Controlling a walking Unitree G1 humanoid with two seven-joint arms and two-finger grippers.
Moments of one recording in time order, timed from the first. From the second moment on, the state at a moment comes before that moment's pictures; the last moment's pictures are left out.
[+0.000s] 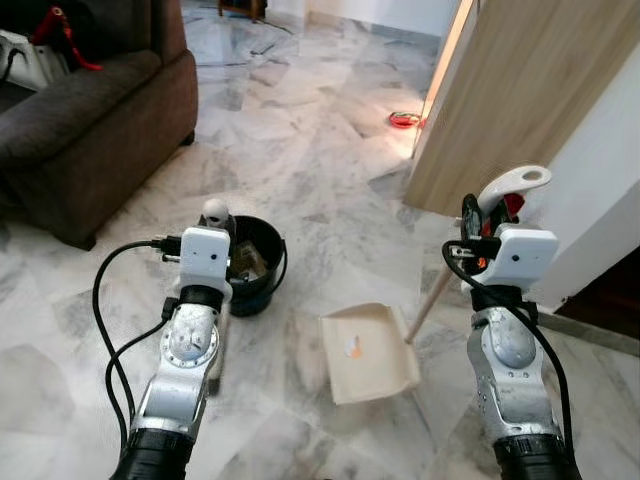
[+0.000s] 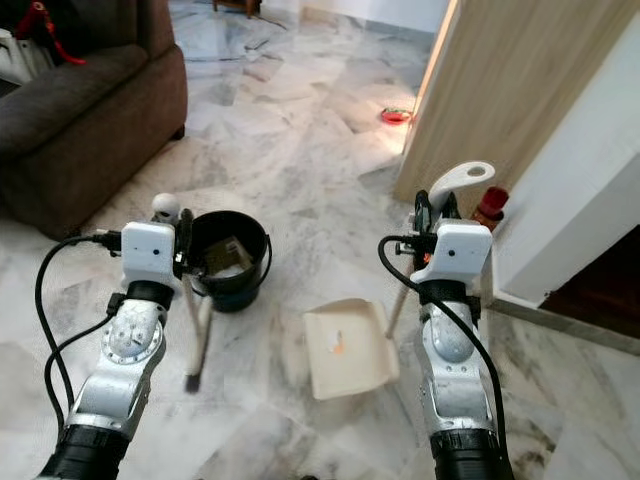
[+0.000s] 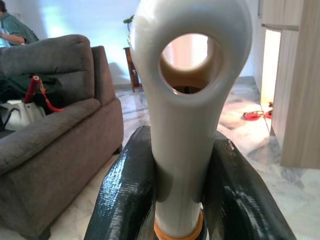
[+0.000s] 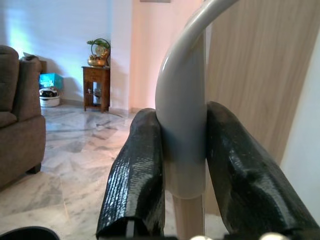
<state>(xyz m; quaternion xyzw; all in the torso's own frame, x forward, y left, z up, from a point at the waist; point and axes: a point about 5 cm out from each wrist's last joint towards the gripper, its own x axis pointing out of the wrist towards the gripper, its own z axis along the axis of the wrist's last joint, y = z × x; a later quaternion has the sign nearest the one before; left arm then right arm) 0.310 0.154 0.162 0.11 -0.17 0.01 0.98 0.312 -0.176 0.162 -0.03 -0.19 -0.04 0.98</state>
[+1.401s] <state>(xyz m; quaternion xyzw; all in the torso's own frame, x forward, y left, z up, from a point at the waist) 0.310 0.152 0.161 0.11 -0.17 0.01 0.98 0.314 -0.178 0.157 -0.03 -0.17 -0.04 0.98</state>
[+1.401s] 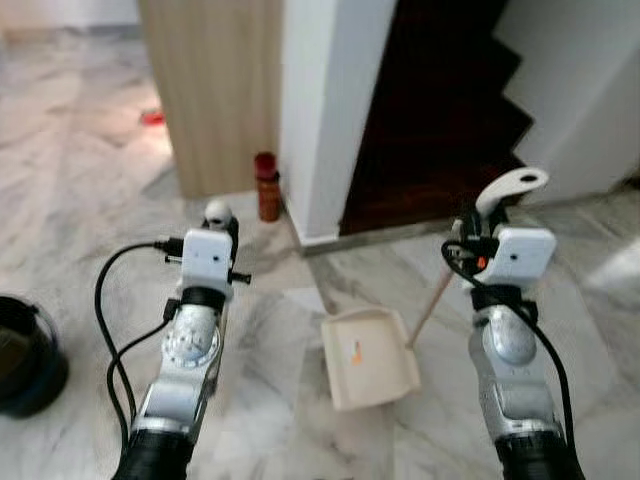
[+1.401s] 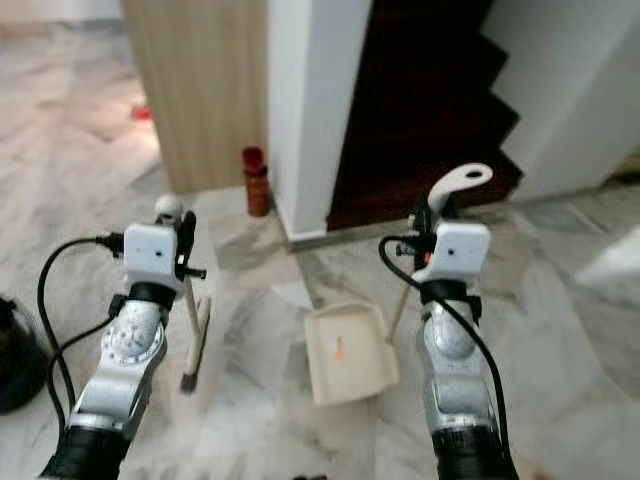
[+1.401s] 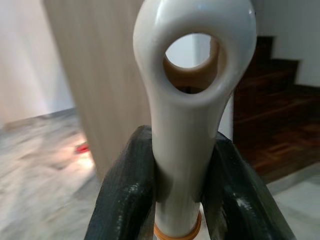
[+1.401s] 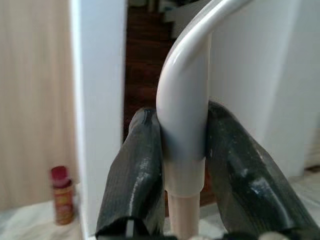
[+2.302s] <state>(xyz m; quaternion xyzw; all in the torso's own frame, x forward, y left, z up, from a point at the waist) 0.331 0.137 0.167 0.11 -0.16 -0.06 0.98 0.301 -0.179 0.139 -0.03 -0.16 -0.10 0.98</state>
